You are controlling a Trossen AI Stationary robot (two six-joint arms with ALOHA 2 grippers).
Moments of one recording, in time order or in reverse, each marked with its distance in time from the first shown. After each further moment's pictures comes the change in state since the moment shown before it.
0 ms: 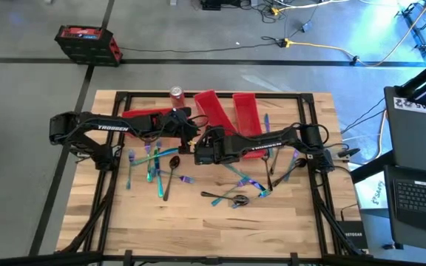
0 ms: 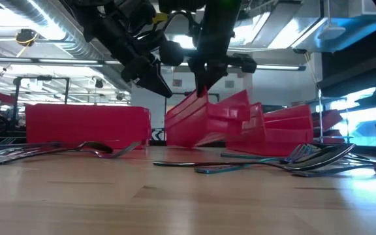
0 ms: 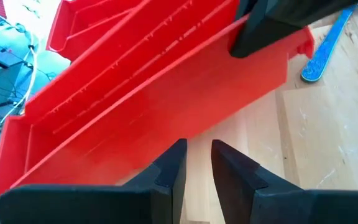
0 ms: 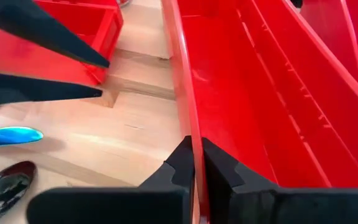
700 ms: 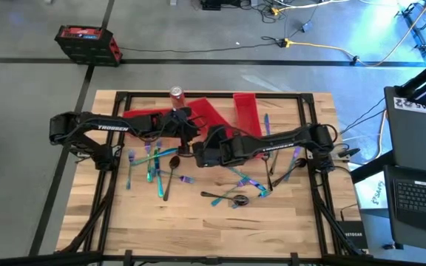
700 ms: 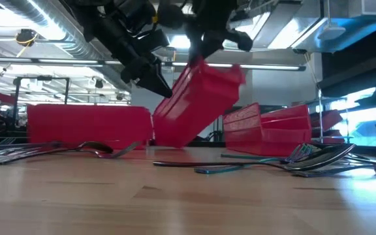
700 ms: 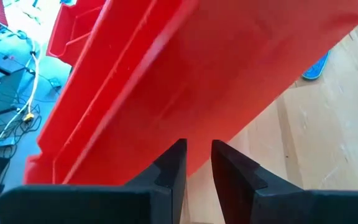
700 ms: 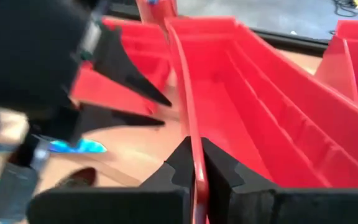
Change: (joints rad) left arm 0.000 0.000 0.000 0.007 0.000 0.030; right arm 0.049 -0.095 -0.006 0.099 0.090 -0.146
